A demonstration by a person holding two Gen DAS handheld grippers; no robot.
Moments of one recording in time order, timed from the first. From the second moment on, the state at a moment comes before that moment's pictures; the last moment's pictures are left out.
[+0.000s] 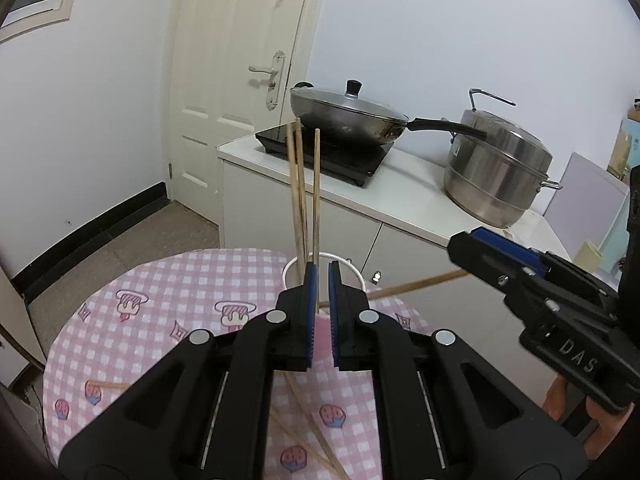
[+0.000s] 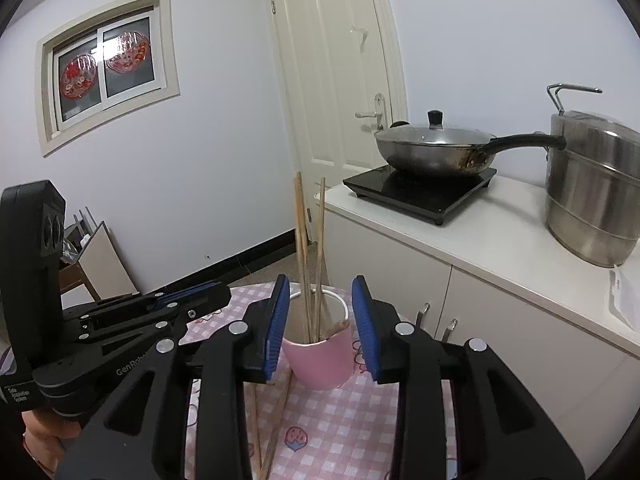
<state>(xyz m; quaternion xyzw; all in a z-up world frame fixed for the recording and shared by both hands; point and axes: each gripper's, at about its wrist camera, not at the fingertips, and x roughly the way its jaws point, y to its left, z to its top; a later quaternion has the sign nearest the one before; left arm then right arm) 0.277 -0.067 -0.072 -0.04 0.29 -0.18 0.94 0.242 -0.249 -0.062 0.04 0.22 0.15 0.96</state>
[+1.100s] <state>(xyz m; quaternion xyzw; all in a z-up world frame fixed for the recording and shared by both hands) 0.175 0.029 -0.121 -0.06 0.32 -0.09 0.94 0.167 -0.211 -0.123 0.02 0.26 0.17 0.95</state>
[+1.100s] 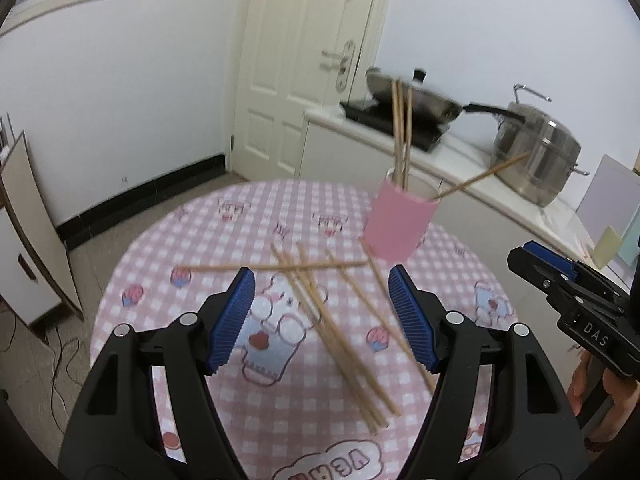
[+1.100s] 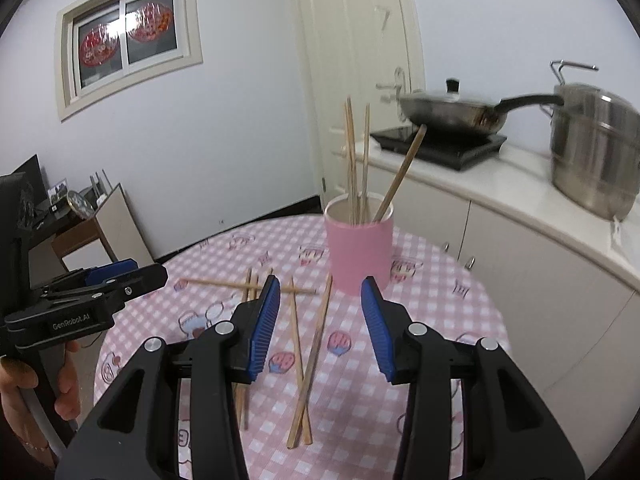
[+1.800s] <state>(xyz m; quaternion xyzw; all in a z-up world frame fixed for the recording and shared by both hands) 0.245 0.025 -0.223 -0.06 0.46 -0.05 0.89 0.215 -0.203 -0.194 0.01 0.36 0.18 0.92</state>
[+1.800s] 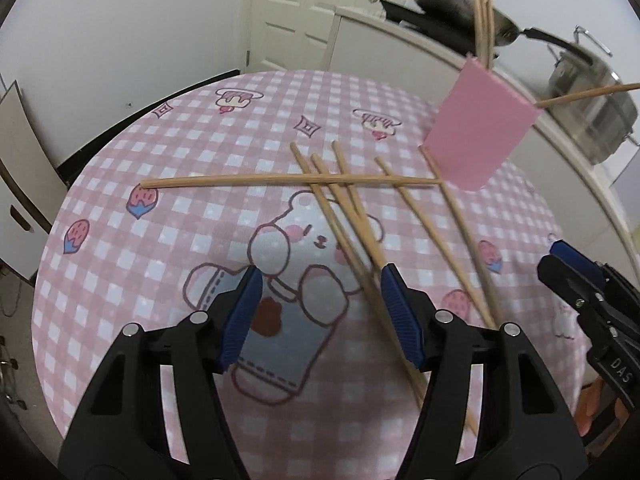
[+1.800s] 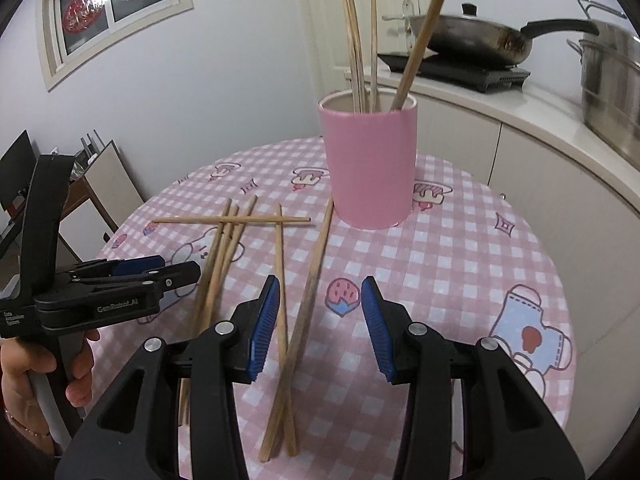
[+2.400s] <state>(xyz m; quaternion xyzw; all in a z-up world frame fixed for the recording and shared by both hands) 0.270 0.011 -0.231 0.02 0.47 -0.02 0.88 0.238 -0.201 -0.205 0.01 0.37 0.19 0.91</state>
